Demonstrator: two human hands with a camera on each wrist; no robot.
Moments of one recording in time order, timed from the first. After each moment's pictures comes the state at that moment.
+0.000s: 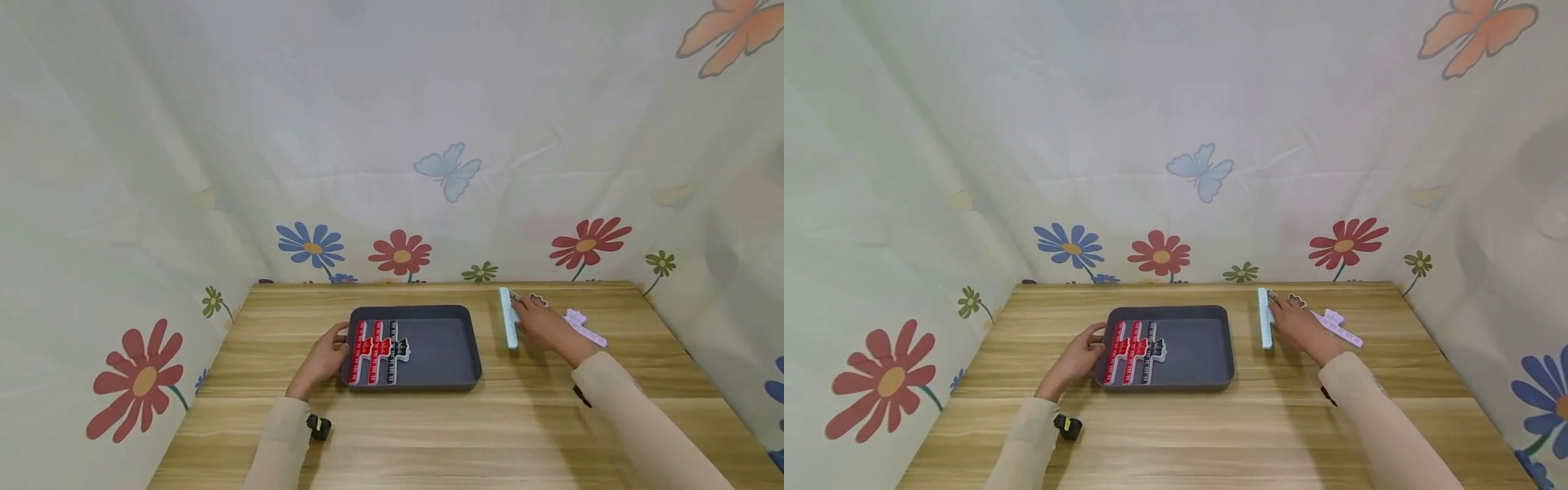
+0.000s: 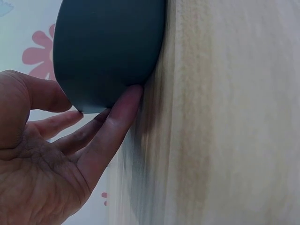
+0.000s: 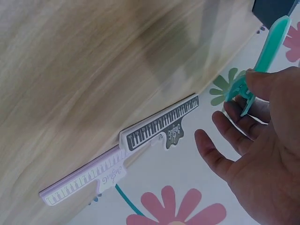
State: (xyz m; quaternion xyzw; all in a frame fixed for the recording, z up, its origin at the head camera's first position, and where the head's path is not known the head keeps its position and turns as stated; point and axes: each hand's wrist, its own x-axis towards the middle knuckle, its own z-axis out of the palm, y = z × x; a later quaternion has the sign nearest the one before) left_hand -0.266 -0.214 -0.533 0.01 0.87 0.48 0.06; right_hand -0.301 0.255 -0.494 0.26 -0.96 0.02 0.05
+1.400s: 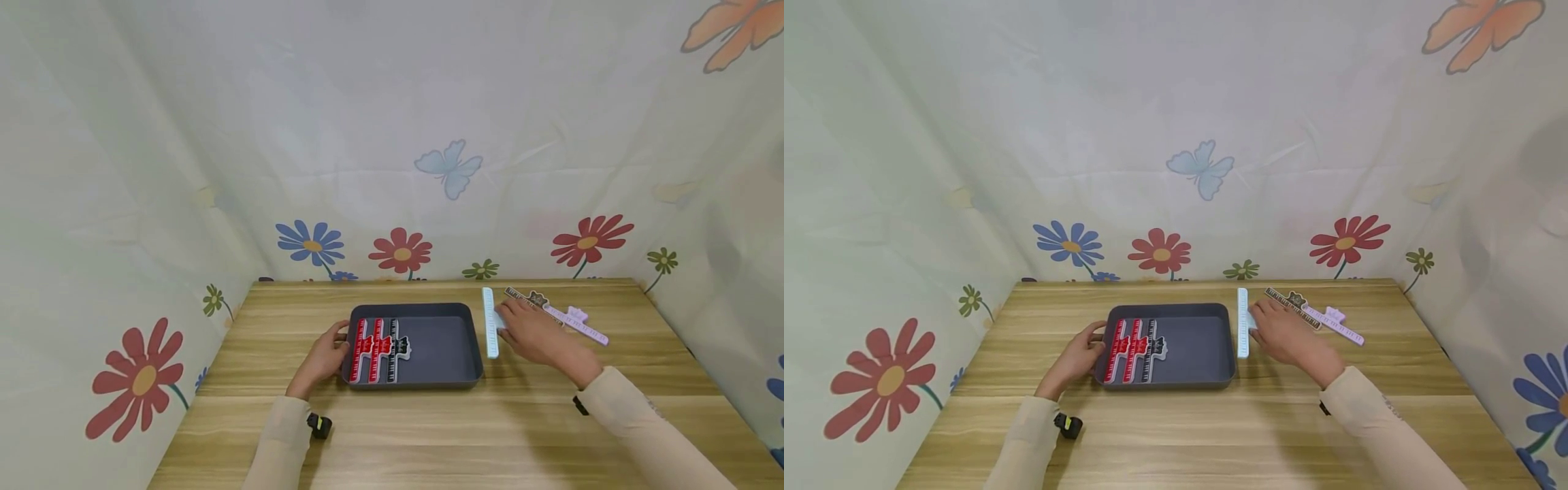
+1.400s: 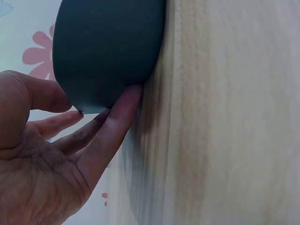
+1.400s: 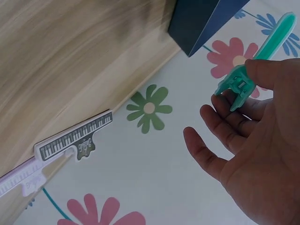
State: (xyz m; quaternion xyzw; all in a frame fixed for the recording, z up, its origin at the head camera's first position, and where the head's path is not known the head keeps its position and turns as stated) left_hand -0.265 -0.214 -0.529 0.01 0.87 0.48 0.07; right_hand -0.257 0.212 -0.454 0.28 -0.96 0.02 0.08
